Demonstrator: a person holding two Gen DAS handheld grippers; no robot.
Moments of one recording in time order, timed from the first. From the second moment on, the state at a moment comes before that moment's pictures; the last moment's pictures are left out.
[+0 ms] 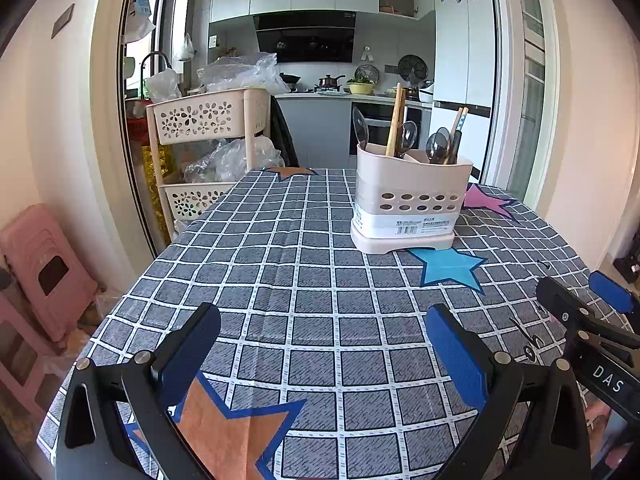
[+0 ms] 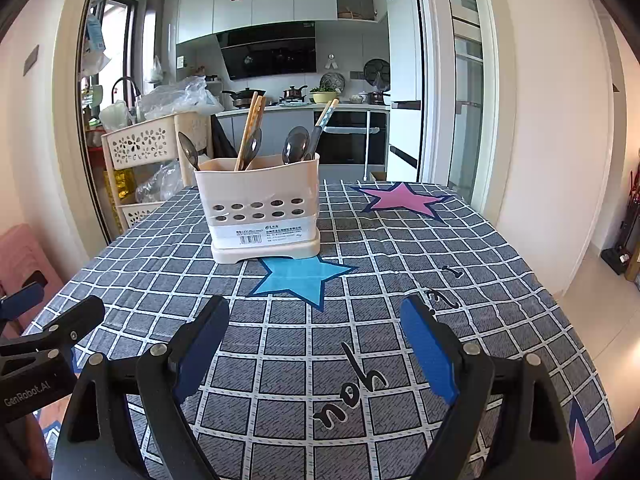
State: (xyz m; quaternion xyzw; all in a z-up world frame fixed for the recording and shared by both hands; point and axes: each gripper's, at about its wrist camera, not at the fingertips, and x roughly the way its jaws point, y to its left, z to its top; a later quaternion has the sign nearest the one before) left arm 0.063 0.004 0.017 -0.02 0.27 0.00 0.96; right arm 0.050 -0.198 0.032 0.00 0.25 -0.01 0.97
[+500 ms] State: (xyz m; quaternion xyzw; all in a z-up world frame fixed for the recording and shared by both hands) left arm 0.064 0.004 0.018 -0.02 0.27 0.00 0.96; right arm 0.050 -0.196 0.033 0.00 0.25 -0.01 0.97
